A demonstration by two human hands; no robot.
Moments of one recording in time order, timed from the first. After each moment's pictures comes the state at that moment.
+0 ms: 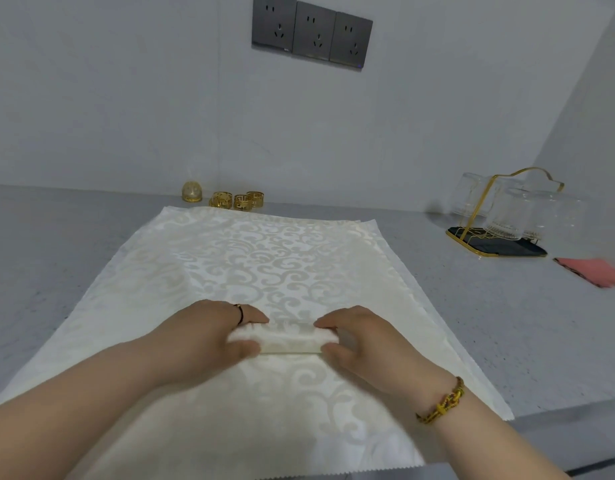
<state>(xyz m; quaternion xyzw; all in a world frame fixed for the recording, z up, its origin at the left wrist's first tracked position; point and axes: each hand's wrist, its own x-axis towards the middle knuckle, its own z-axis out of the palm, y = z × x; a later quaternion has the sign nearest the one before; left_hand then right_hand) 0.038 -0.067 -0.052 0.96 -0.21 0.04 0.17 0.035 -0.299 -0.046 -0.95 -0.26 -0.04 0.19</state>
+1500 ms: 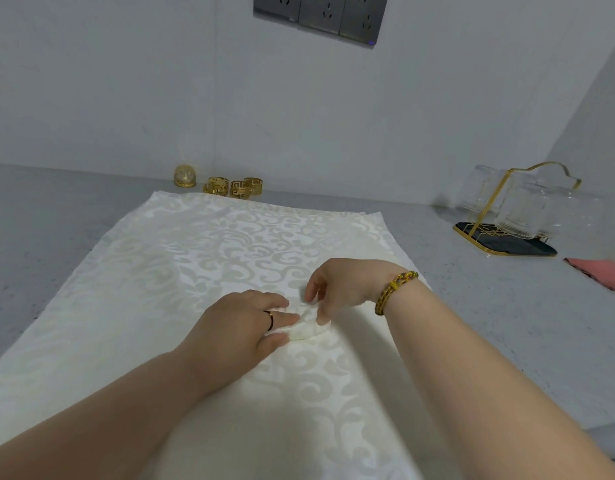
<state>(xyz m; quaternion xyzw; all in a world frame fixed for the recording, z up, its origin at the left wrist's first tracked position) 0.067 -0.098 -0.074 0.93 -0.29 0.13 0.16 0.116 -0.257 0.003 -0.96 -0.17 0.21 0.08</state>
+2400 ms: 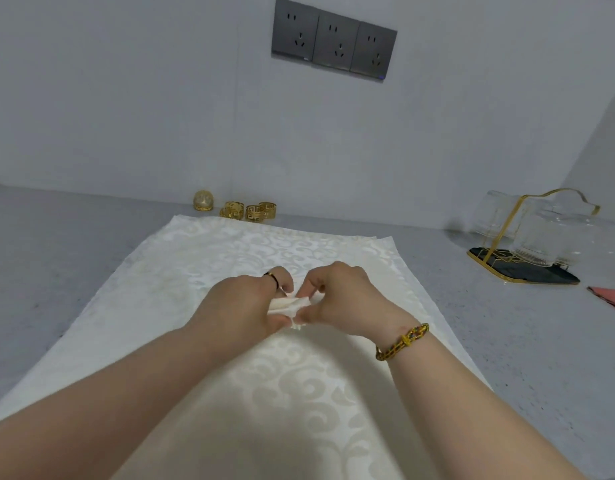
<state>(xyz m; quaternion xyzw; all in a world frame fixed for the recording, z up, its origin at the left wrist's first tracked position) 0.075 -0.098 -0.025 0.96 -0.15 0.16 0.18 0.092 -0.245 0.009 -0.95 -0.23 0.00 0.19</state>
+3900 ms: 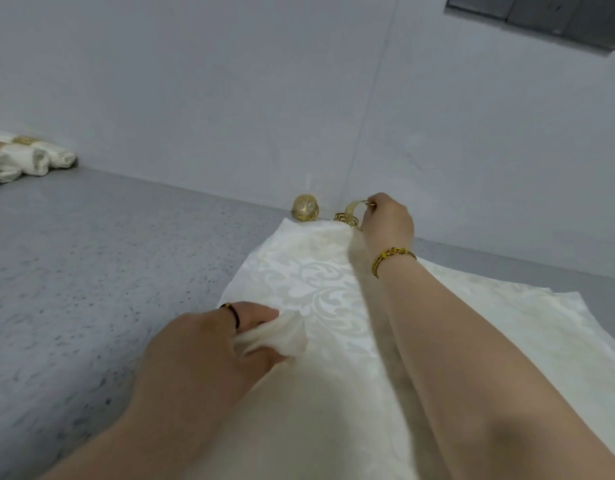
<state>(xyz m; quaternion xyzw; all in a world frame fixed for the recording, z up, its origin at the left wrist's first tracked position) 0.124 0.065 -0.058 0.89 0.10 0.16 0.41 0.352 -0.060 -0.030 -0.93 -0.07 -0.25 0.25</state>
